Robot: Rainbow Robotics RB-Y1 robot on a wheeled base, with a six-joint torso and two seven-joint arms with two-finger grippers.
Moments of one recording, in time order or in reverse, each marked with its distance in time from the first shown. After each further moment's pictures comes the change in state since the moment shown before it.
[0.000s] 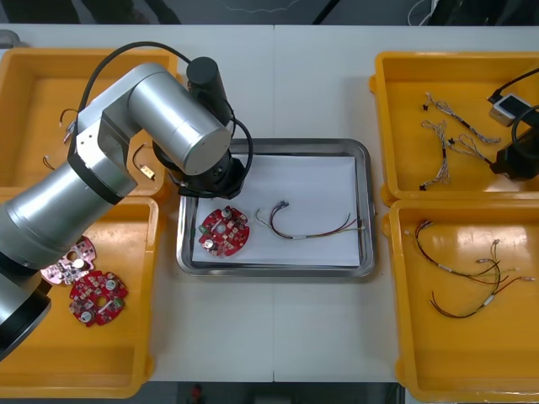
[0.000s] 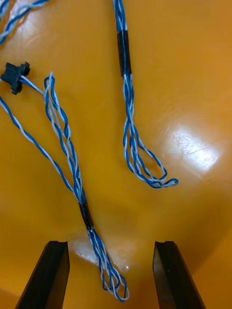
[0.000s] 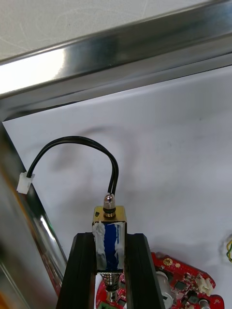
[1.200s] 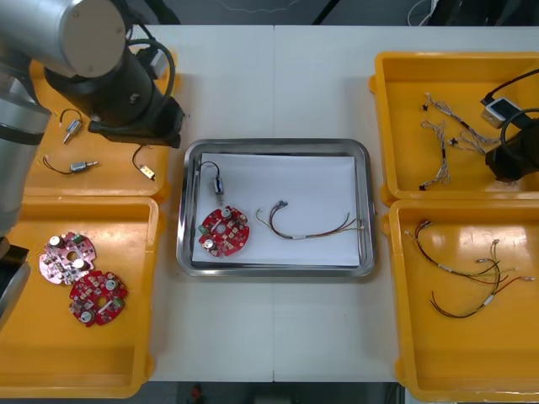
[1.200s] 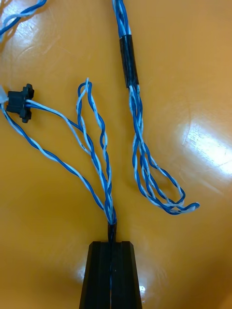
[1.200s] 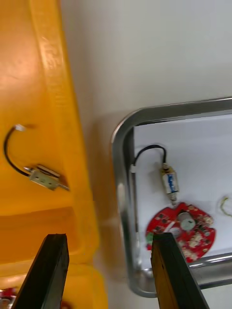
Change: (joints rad) right arm -0.045 0.046 0.000 0.105 -0.001 -0.029 0.000; left arm -0.001 0.043 0.444 -0.135 0.062 0.326 -0.179
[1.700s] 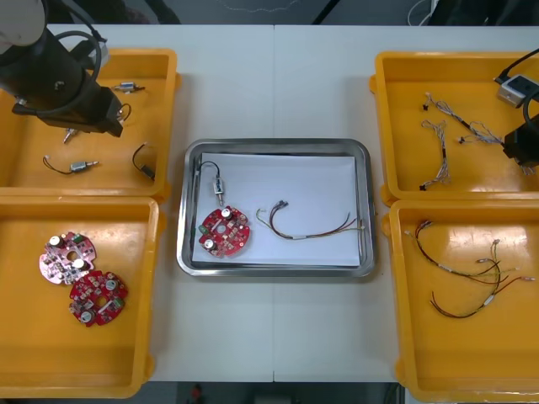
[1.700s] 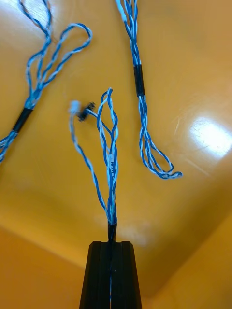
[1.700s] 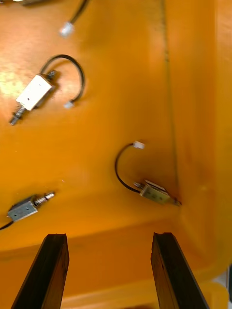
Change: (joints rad) right arm -0.021 0.006 -0.182 -0.164 0.079 0.338 0.000; left arm -0.018 0.092 0.170 0.291 -0.021 -0.106 -0.358
